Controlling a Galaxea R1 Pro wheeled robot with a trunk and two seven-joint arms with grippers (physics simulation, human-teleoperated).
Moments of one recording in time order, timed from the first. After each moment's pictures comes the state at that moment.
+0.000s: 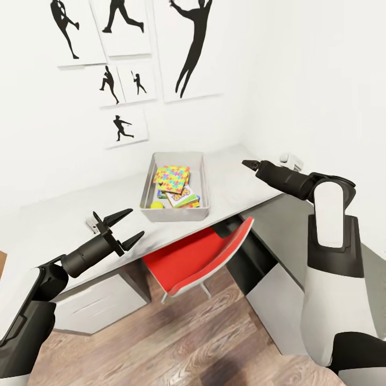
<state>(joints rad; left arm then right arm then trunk) -0.44 0.23 0.05 -1.61 2.06 0.84 0.19 -0.98 0.00 -0.12 -1.61 -0.81 1.04 -0.25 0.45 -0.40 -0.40</state>
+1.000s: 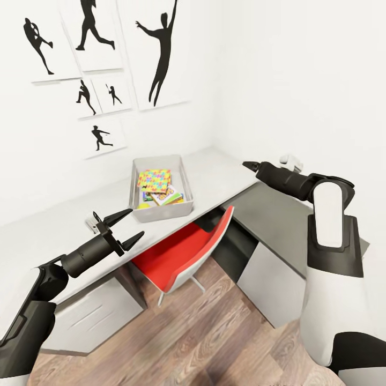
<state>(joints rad) -0.44 0.23 0.05 -1.61 2.06 0.84 0.19 -0.98 0.00 -0.13 -1.60 -0.80 1.04 -0.26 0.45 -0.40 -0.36</state>
